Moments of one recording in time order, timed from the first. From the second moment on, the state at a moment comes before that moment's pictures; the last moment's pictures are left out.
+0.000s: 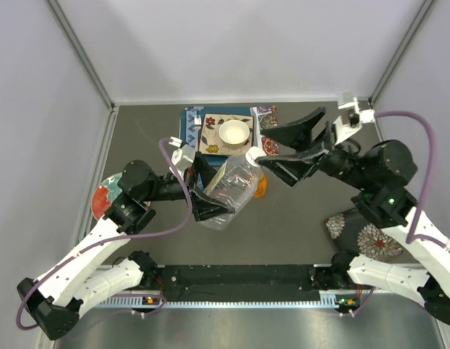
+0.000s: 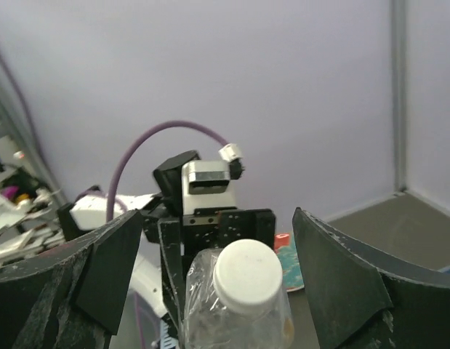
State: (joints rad) left arm -0.67 0.83 0.82 0.21 0.92 -0.47; right arm 0.82 0.90 1.21 0.16 -0.47 0.47
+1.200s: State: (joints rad) left arm -1.03 0.93 1.00 -0.18 -0.47 0.10; right arm 0.82 1.21 1.54 -0.39 0.11 0.55
